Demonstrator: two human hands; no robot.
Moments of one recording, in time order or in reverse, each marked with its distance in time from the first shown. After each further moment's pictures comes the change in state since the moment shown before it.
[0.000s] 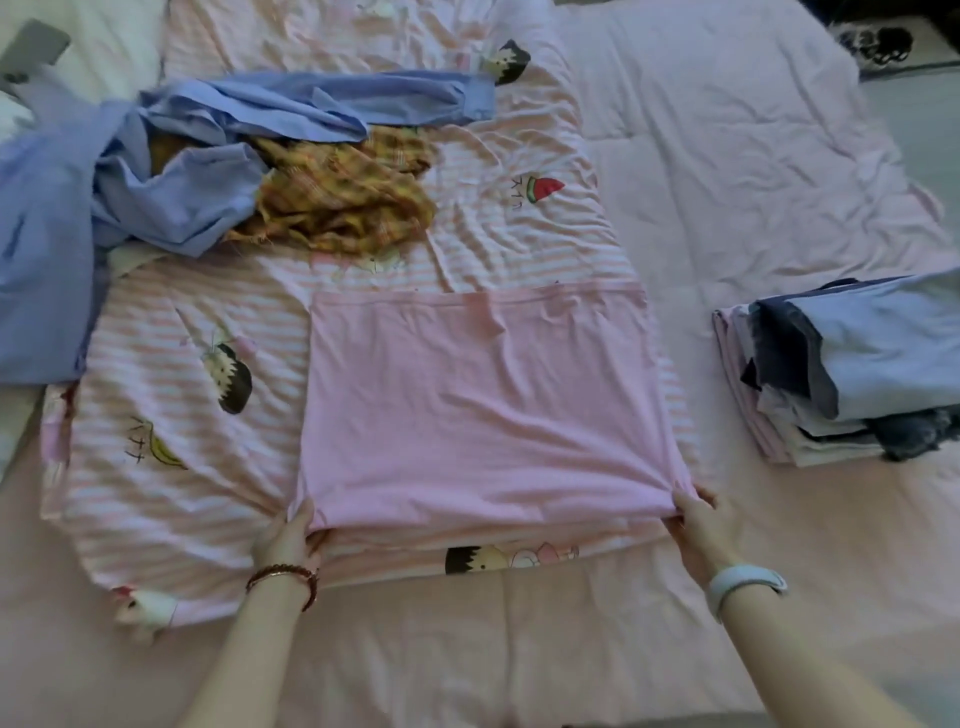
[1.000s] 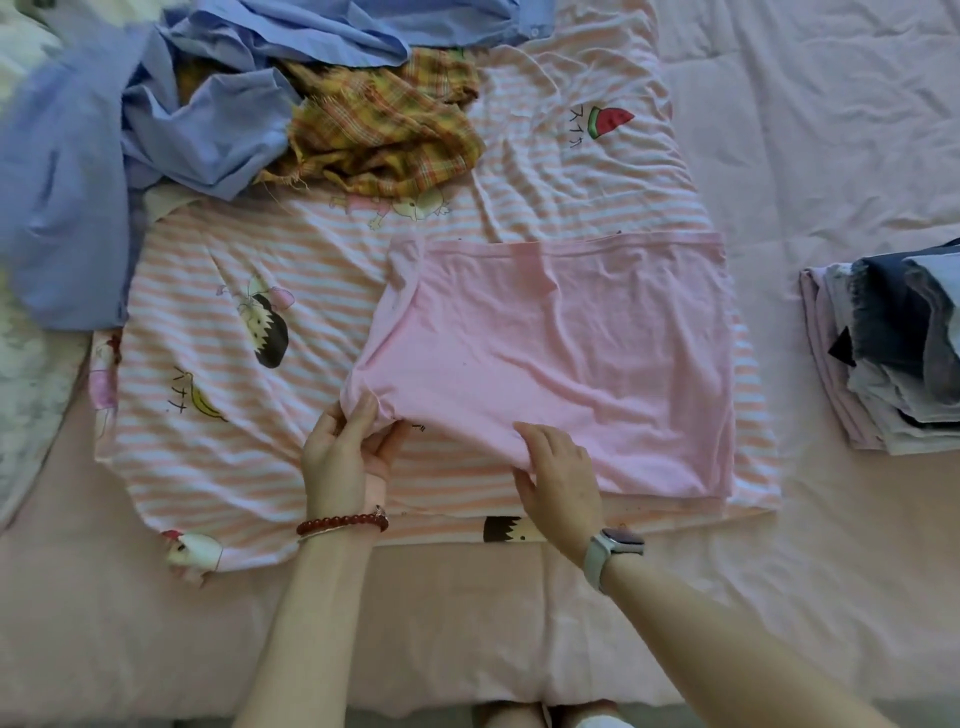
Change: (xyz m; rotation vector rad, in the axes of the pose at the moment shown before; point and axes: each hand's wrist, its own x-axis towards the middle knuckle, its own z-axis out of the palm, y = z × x) left_hand -0.068 0.043 0.054 -0.213 -0.250 0.266; right_hand -0.083 0.064 0.121 -1.056 -0.584 -1.209
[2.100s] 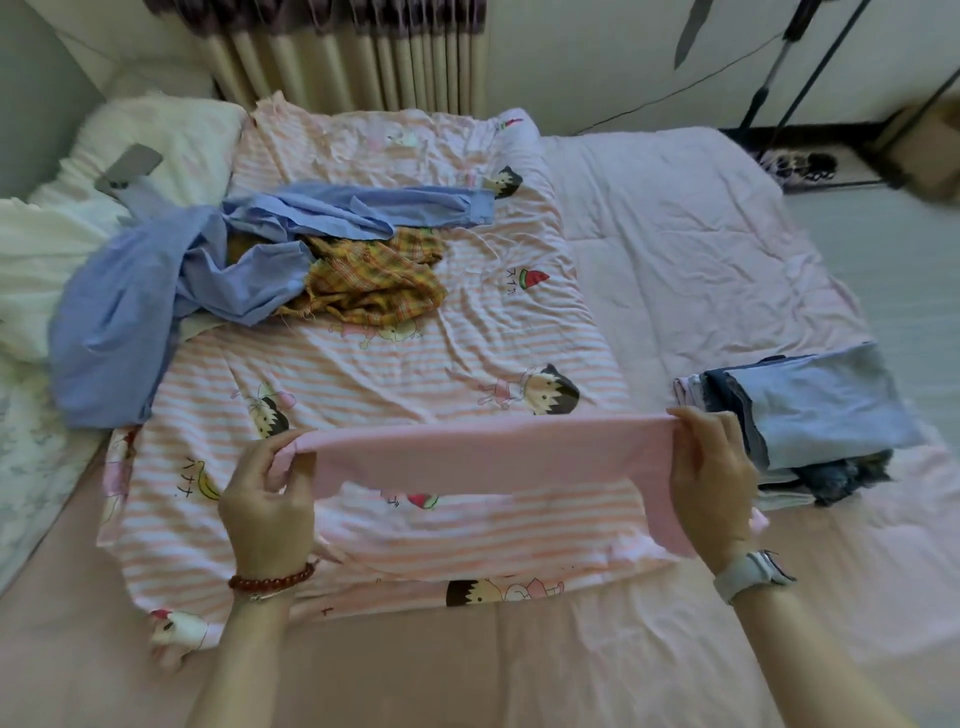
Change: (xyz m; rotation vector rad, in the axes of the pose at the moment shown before) left_hand -0.078 0.100 -0.015 0.643 -0.037 0.887; right_hand -0.031 -0.012 -0.233 -0.086 0.728 0.094
